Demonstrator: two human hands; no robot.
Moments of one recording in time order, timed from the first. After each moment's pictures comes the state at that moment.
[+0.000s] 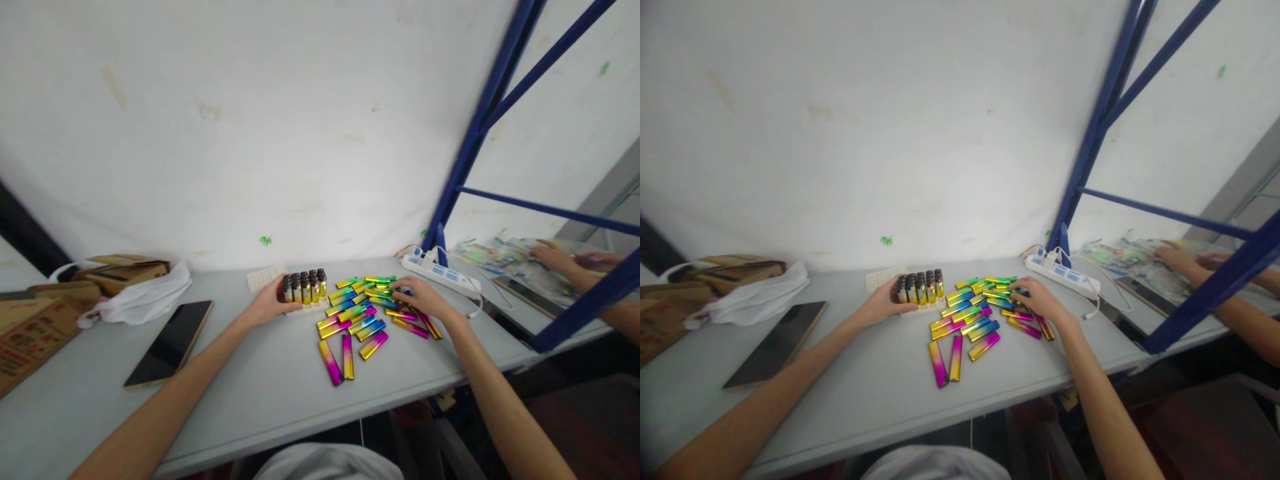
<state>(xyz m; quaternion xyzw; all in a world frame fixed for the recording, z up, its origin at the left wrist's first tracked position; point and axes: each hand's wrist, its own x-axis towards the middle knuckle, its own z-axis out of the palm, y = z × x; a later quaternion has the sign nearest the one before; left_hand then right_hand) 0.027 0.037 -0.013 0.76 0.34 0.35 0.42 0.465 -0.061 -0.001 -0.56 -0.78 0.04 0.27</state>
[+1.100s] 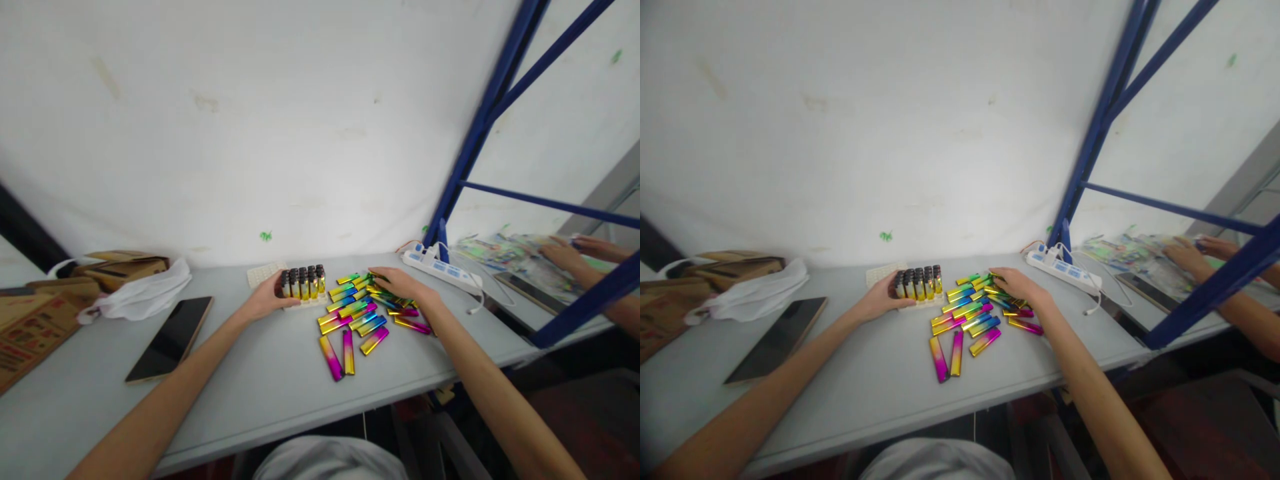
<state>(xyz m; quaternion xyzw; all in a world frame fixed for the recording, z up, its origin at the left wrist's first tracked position) 0.024 0.039 -0.009 0.76 0.35 0.34 0.44 0.426 -0.009 0.002 -0.54 -0.82 0.05 0.18</state>
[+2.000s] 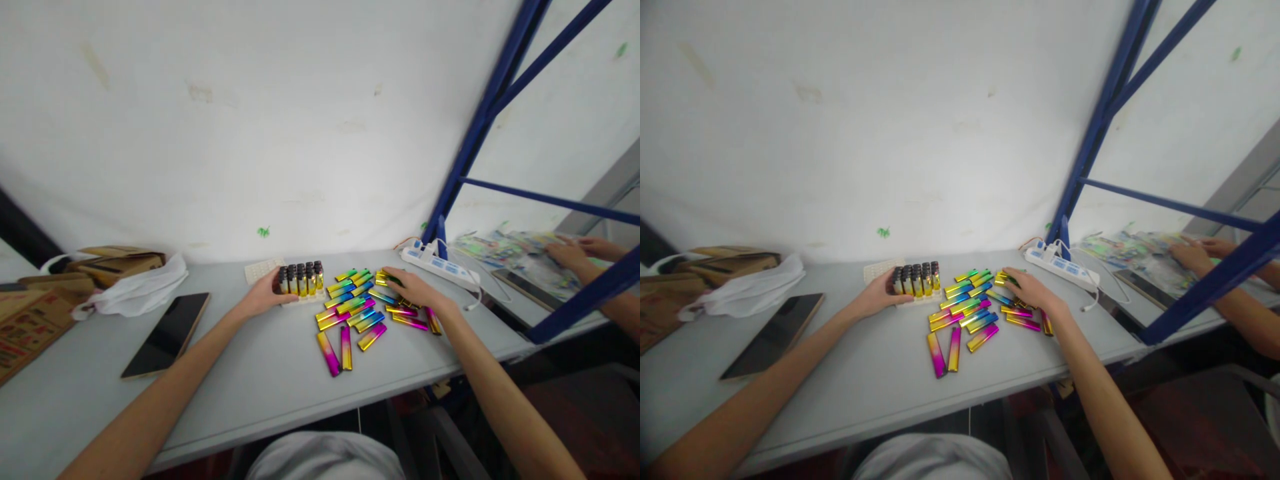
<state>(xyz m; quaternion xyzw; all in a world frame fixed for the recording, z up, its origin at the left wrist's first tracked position) 0.022 0.040 -0.012 0.76 0.36 0.34 0.42 0.455 -0.045 -0.009 -0.58 -0.78 0.02 0.23</state>
